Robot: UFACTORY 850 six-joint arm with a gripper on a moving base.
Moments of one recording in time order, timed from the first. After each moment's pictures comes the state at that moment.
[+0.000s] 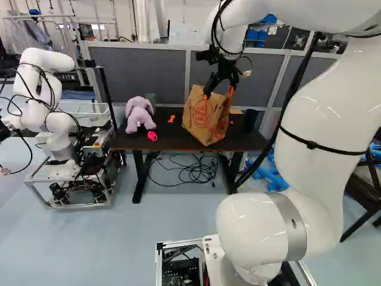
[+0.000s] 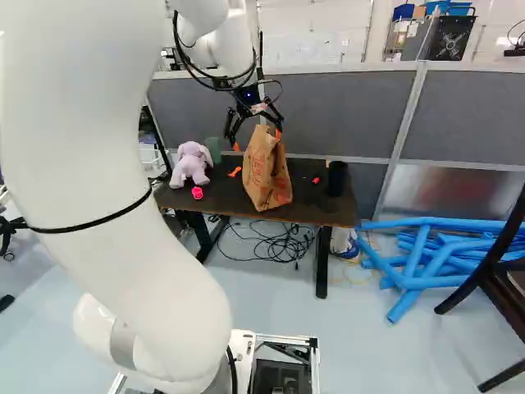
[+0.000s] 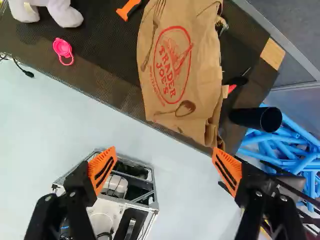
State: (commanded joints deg) arm -4.9 -6.0 -71.8 -2.2 -49.2 -26.5
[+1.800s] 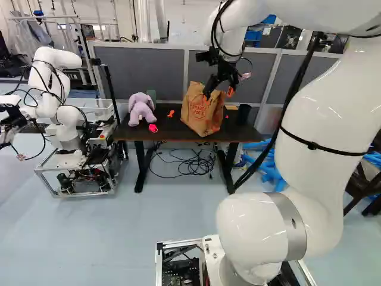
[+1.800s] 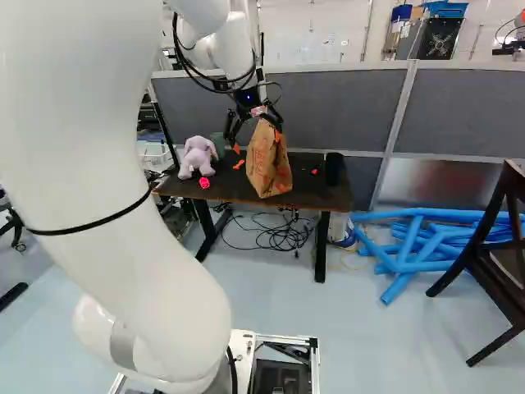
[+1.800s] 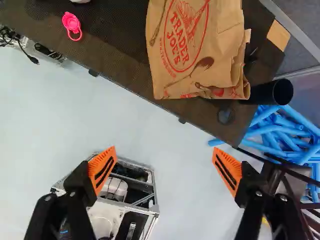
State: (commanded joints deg) arm -4.7 -5.4 -70.1 -2.1 -46.6 -25.8
